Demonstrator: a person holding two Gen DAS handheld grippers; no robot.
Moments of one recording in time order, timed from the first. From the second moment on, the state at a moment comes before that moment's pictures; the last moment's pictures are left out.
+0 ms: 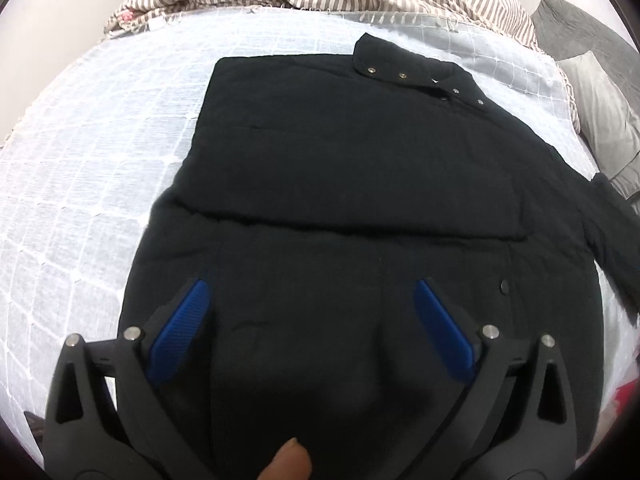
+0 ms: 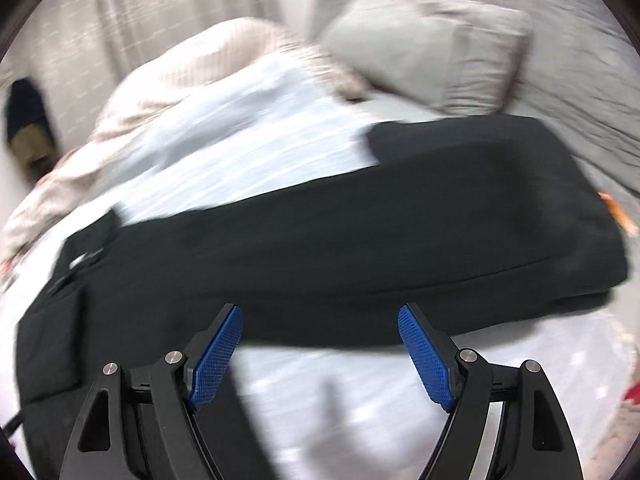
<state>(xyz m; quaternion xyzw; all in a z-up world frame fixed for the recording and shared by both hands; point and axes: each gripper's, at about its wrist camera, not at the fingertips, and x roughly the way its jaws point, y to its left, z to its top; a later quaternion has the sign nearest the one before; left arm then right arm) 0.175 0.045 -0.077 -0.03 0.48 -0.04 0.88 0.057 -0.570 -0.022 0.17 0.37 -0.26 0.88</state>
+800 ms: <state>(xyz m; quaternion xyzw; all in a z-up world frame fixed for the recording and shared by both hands) 0.156 0.051 -0.084 -0.10 0.45 -0.05 0.89 -0.012 -0.713 -0.071 0.41 0.34 -0.30 0.79</state>
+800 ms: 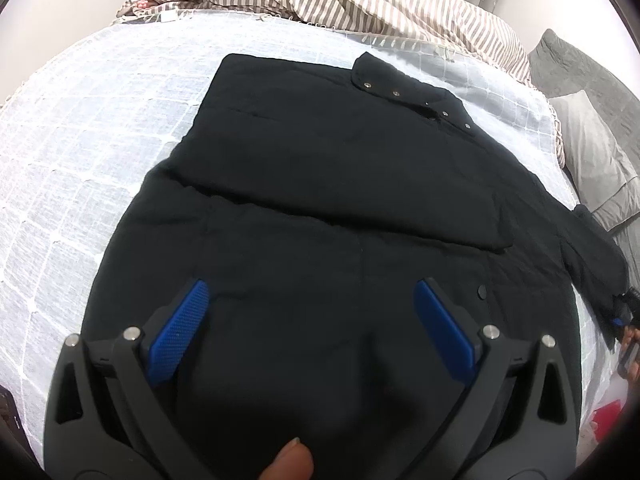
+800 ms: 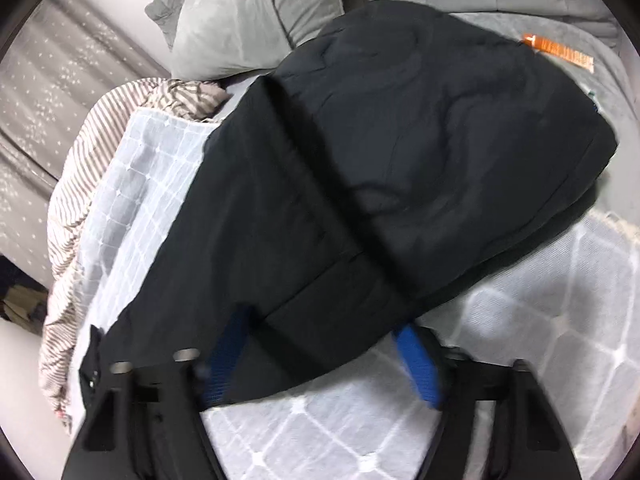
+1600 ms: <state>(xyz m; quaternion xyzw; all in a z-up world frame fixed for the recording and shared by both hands) 0.153 0.067 -0.065 -0.10 0.43 -0.04 0.90 0.067 -0.545 0.126 0.26 0.25 -0.19 0.91</state>
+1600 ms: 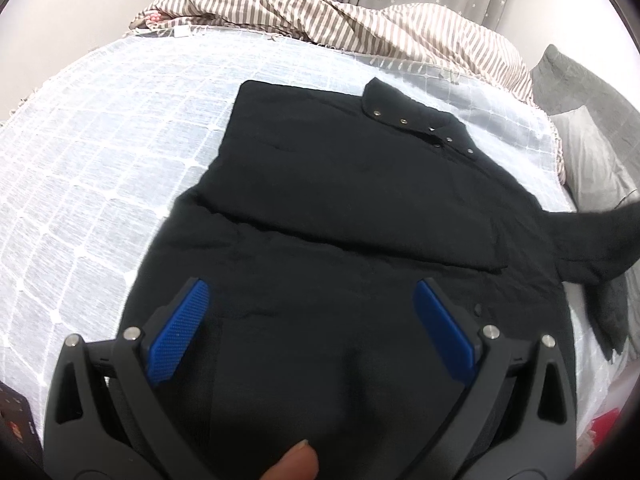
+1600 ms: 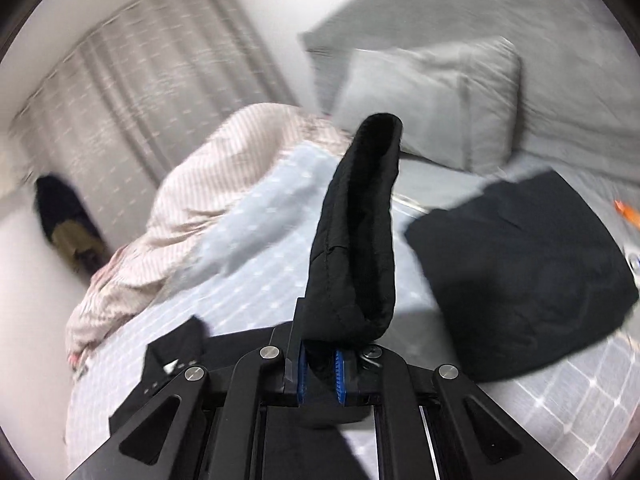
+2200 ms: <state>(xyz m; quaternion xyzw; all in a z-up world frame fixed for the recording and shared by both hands) 0.151 0.065 -0.064 -0.09 0.44 -0.04 0.89 0.191 -0.283 0.080 0.16 0.33 0.02 0.93</state>
